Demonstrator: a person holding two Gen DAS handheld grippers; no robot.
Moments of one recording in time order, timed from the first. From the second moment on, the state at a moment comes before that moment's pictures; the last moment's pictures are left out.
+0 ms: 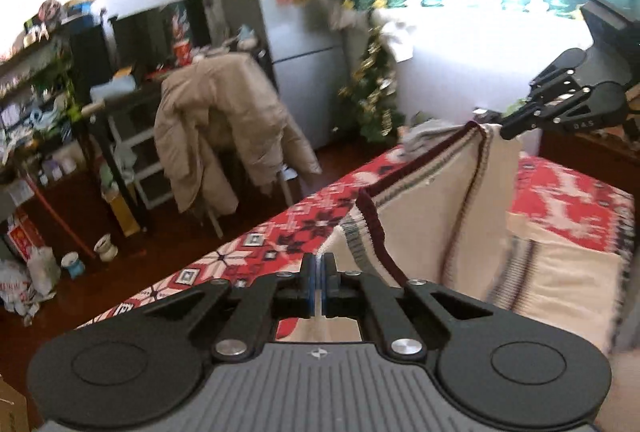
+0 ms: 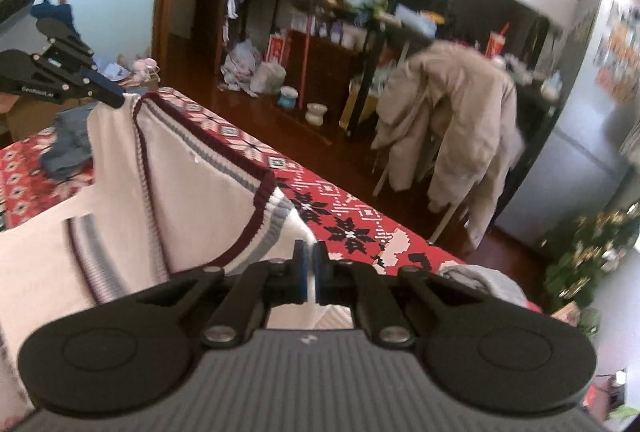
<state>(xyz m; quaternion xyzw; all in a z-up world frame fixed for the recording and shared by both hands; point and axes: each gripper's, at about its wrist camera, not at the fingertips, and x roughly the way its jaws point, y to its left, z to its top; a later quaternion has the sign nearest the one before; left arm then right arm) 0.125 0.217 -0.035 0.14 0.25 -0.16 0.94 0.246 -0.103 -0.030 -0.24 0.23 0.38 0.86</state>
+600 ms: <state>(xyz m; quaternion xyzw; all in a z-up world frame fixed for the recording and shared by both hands) -0.025 0.160 -0.172 0.20 0.35 -0.20 0.89 0.026 -0.151 -0.163 -0.27 0.31 0.39 0.82</state>
